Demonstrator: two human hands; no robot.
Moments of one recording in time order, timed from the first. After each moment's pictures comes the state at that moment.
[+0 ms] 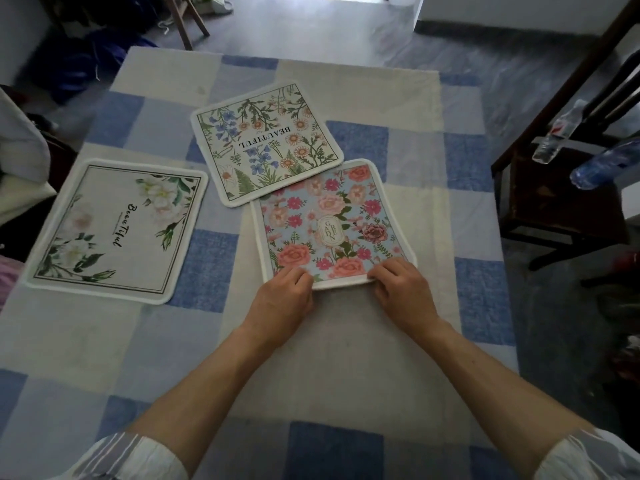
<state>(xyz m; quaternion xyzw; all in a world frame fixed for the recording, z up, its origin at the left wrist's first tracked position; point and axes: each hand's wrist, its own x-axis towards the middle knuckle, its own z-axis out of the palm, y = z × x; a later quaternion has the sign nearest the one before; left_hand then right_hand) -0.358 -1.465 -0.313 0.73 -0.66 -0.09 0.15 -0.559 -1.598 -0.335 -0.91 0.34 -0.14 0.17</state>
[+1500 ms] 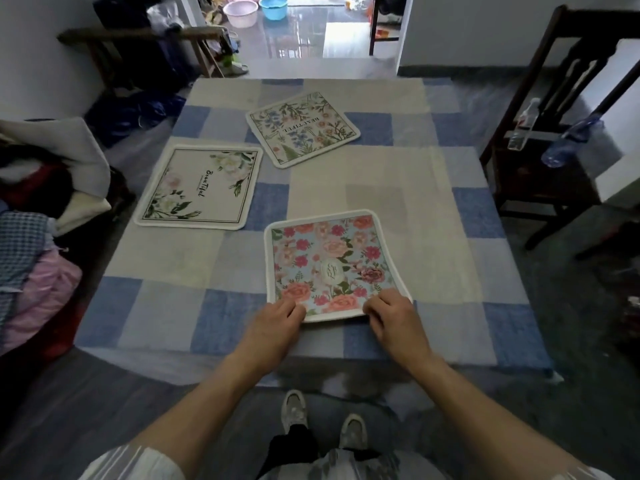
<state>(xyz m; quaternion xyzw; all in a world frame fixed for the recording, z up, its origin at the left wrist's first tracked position) -0.379 -1.167 -0.313 0.70 -0.72 -0.06 0.04 -0.609 -1.291 -0.315 -0.88 0.39 -0.16 0.22</state>
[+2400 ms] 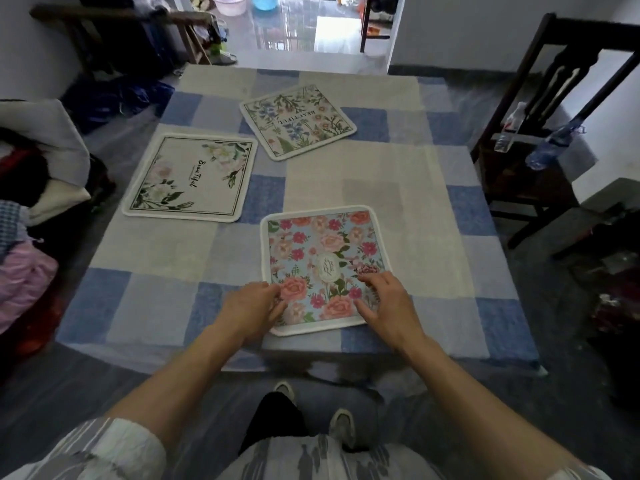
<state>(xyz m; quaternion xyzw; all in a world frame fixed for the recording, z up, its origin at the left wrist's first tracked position) -0.335 -1.182 -0.313 0.77 -0.61 -0.16 0.01 -0.591 -1.296 -0.310 -0.83 0.45 -0.15 0.29</state>
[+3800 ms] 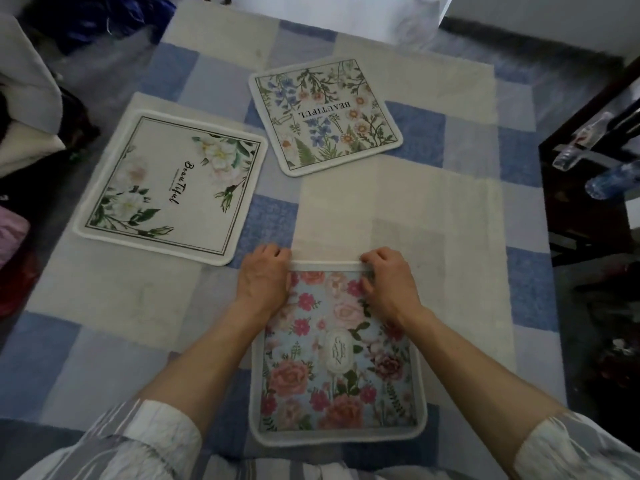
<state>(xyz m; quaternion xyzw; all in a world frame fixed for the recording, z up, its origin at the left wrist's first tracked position) -0.248 -1.377 -0.360 0.83 -0.53 -0.14 0.06 -0.451 -1.504 -0.346 -0.88 0.42 0.00 0.23</state>
